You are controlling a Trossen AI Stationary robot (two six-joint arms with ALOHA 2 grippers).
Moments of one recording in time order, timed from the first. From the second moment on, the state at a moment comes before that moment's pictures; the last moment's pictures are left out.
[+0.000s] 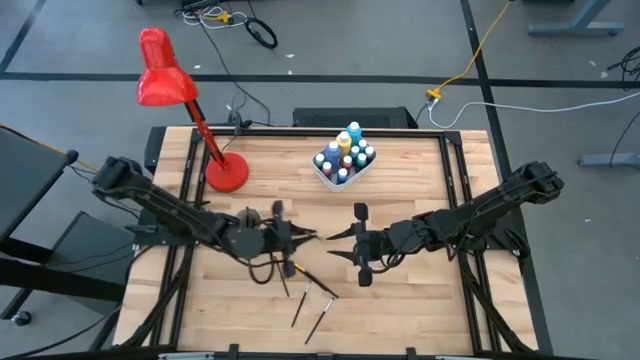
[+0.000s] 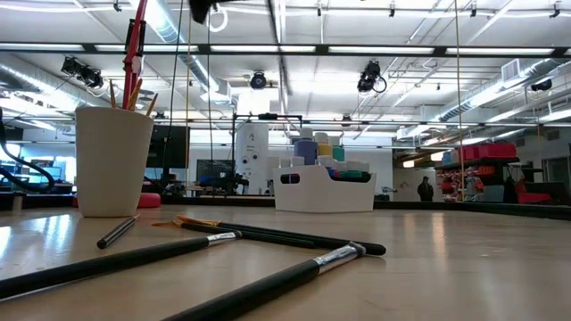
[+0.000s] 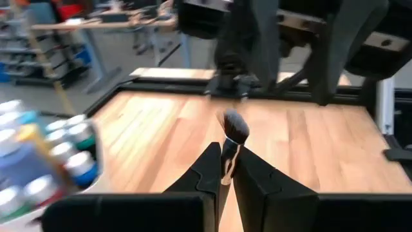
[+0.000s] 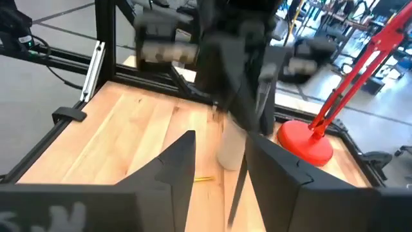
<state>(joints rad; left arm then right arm) -0.45 1.40 0.92 0.18 -0.68 -0.16 0.39 1.44 0.98 0.24 0.38 -0.16</state>
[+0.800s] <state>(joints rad) -0.58 0.89 0.92 -0.88 -0.76 -0.56 0.39 1.44 0.98 0.17 0.38 -0.09</state>
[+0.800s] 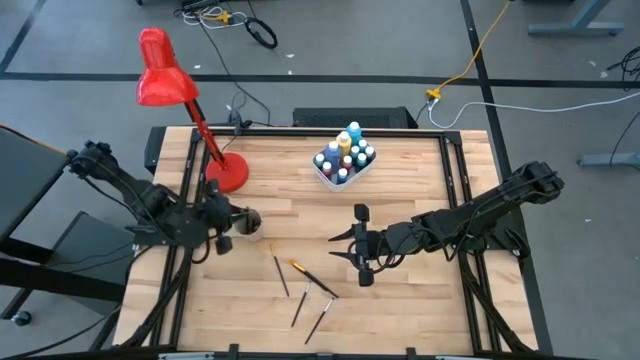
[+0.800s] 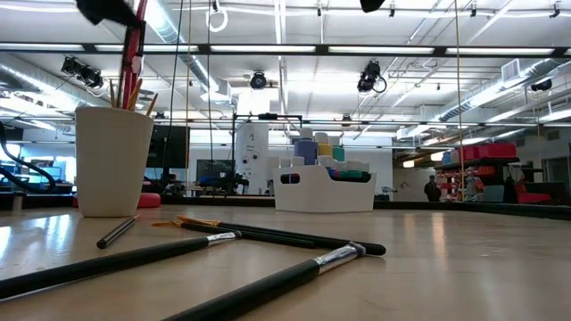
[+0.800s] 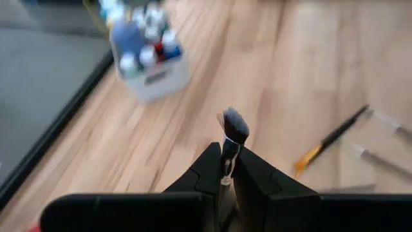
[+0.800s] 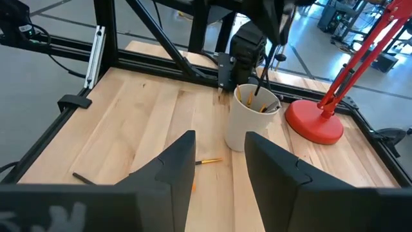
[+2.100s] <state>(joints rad) -0.58 0.89 0.72 -0.56 -0.90 -0.57 0.32 1.91 0.99 0.50 0.32 0.15</state>
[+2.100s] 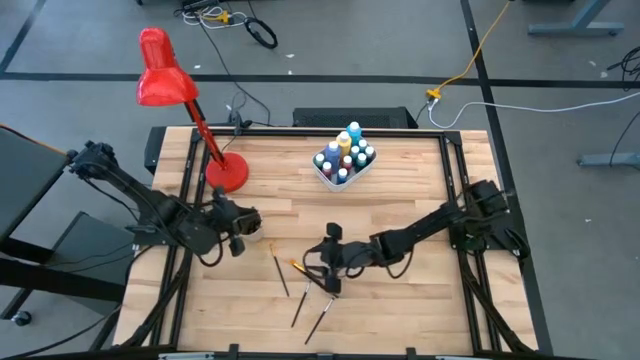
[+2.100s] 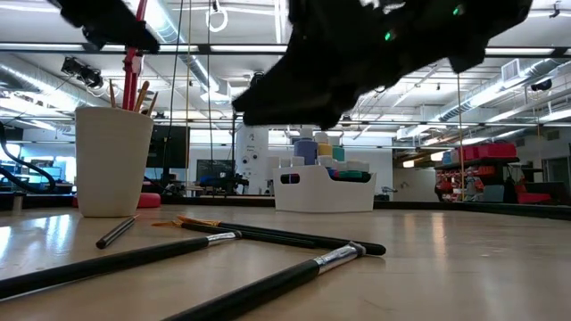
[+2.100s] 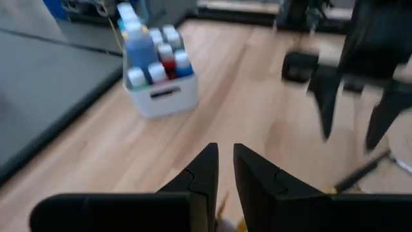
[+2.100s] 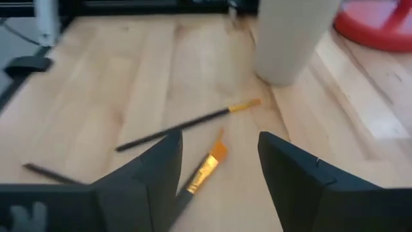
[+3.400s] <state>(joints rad) -0.58 1.07 0.77 -0.10 -0.95 -0.14 0.26 2.25 1.27 0.33 0.35 0.18</state>
